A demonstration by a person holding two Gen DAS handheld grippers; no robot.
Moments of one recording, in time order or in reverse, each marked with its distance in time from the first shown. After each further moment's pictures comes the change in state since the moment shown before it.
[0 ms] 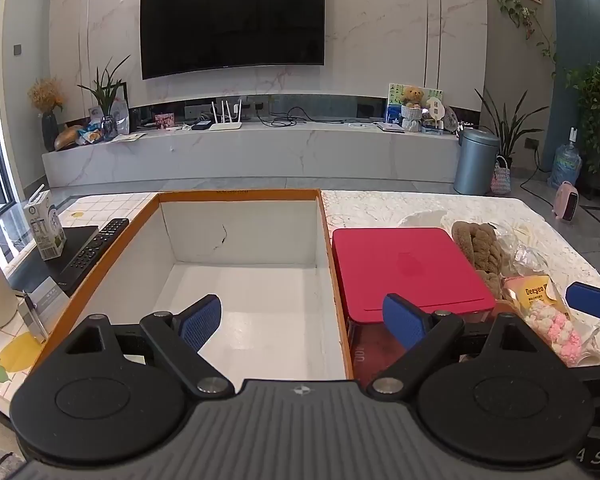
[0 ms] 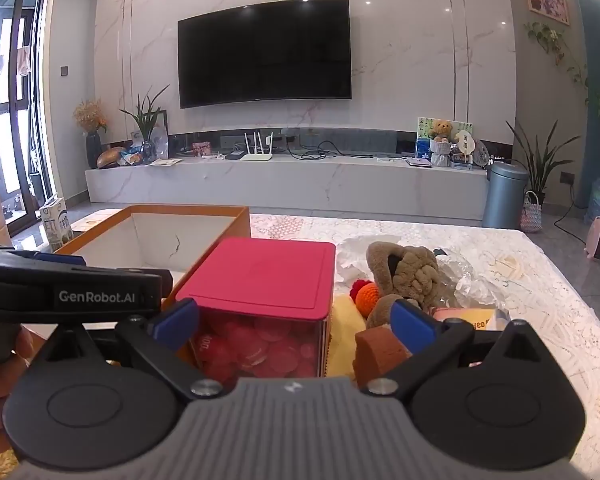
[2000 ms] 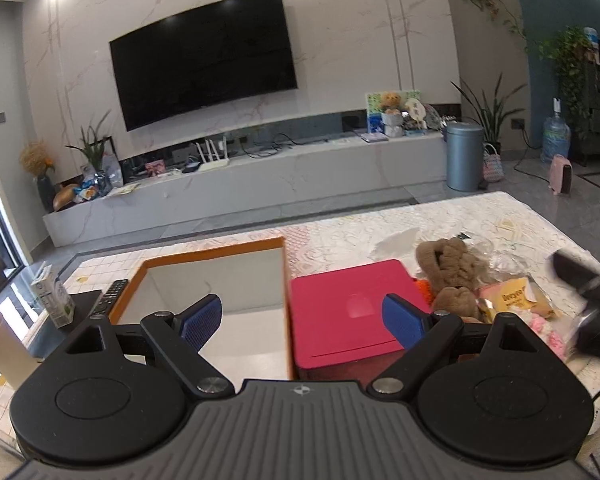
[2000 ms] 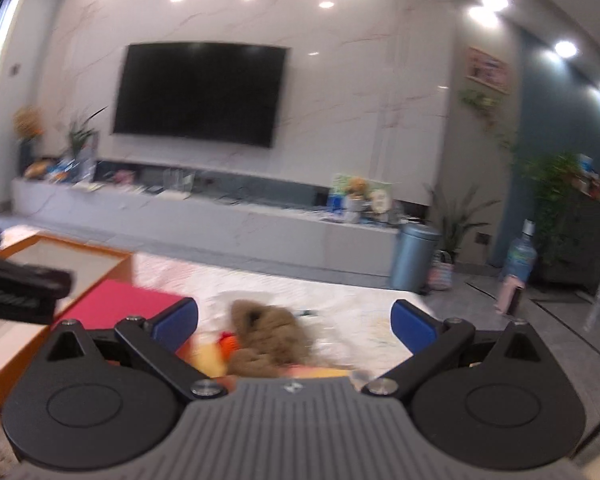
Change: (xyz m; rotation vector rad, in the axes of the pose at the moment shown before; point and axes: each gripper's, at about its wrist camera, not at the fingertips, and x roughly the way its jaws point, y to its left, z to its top) left arm -0.024 -0.061 0.031 0.170 -0.050 0.024; right arm -0.040 -0.072 0.019 -0.053 -0.184 -0.289
